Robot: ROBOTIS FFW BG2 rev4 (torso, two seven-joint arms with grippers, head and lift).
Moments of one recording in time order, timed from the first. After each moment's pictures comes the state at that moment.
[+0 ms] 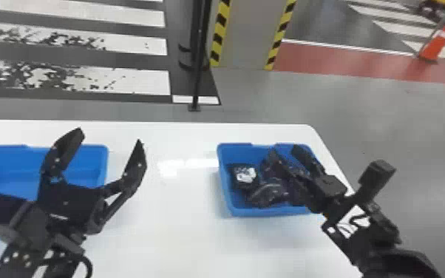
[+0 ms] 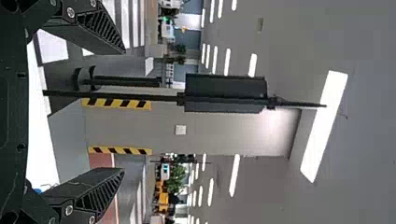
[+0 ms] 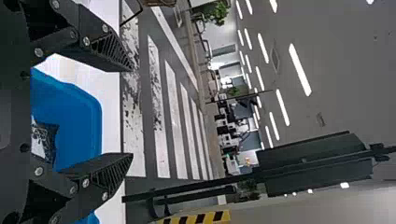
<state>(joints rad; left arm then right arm) 0.36 0.13 -0.26 -1.97 0.09 -0.20 -0.03 0.28 -0.23 -0.22 -1.81 -0.45 0.13 0.49</state>
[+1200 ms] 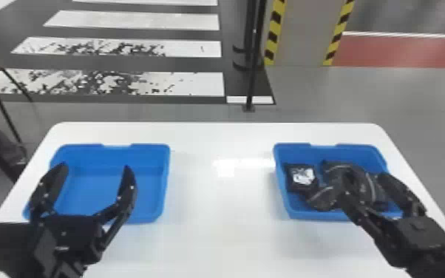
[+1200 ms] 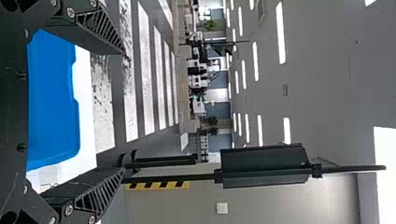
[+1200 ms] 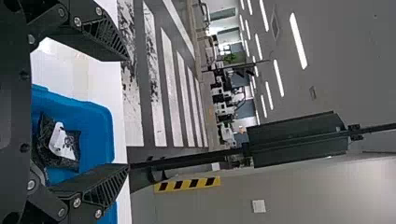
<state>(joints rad) 0.65 0.07 -0.05 -2.23 -0.06 -0.04 0.10 0.65 -0.17 -0.17 -2.24 -0.39 0.12 0.21</state>
